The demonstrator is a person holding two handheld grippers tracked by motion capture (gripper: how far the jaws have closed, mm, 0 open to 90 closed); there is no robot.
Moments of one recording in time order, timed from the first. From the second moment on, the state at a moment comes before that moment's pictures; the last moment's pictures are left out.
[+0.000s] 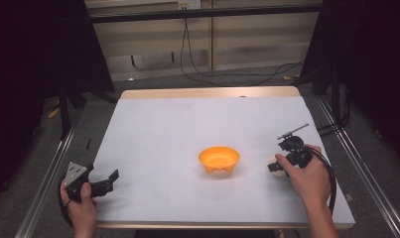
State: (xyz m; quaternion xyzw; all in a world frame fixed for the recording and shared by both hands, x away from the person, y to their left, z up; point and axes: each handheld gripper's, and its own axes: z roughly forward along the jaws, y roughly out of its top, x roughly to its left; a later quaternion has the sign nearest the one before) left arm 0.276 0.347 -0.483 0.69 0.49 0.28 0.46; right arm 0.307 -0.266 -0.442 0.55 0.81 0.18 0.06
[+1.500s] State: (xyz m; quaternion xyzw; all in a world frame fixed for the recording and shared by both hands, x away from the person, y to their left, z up) left arm 0.276 0.347 -0.483 0.69 0.49 0.27 0.46; right arm 0.338 -0.186 -0.376 0.48 0.84 0.23 0.05
